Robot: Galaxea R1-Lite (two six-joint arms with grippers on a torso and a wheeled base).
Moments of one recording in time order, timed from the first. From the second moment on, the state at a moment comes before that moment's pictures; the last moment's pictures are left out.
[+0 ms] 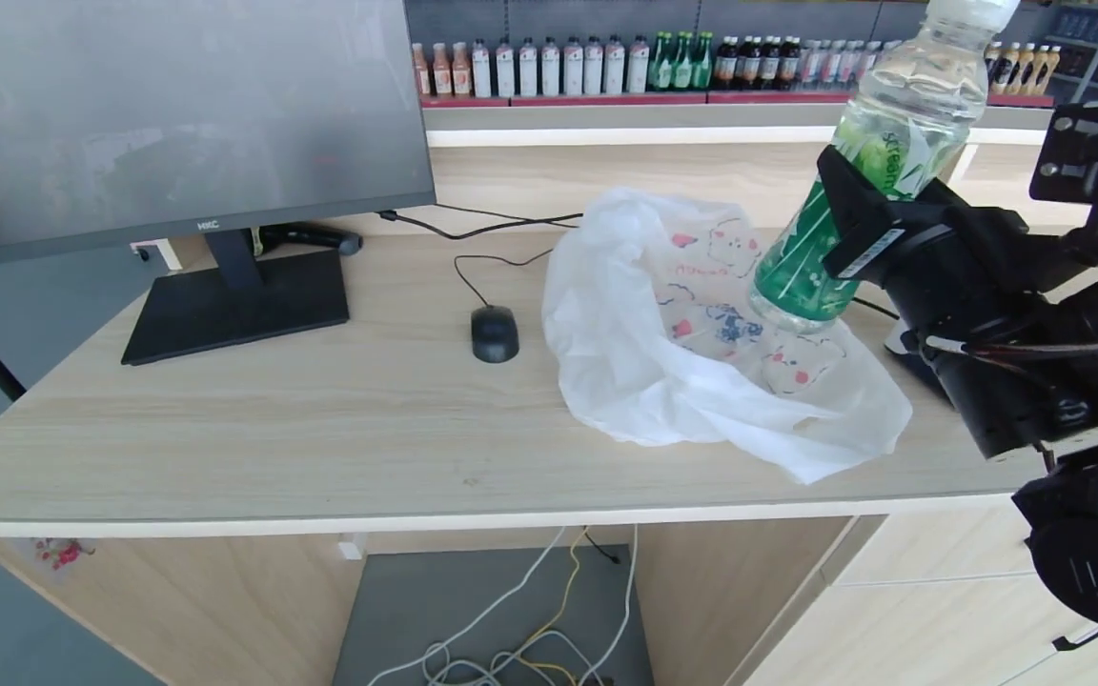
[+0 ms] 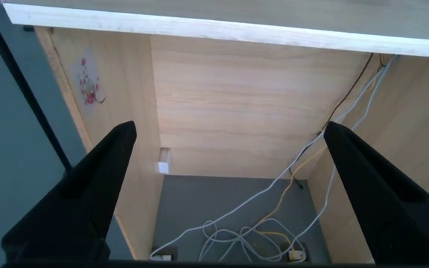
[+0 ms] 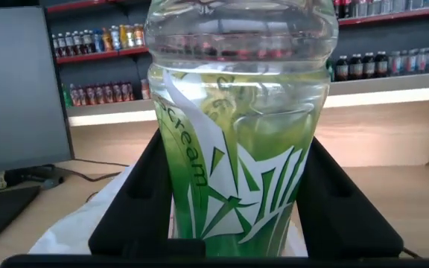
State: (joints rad) left arm 0.00 0.00 0.00 0.00 0.00 0.00; right arm 0.46 1.70 -0.74 -1.57 -0.28 -0.08
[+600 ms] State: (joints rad) left arm 0.00 0.00 0.00 0.00 0.00 0.00; right arm 0.46 1.72 -0.92 -1.37 -0.23 -0.16
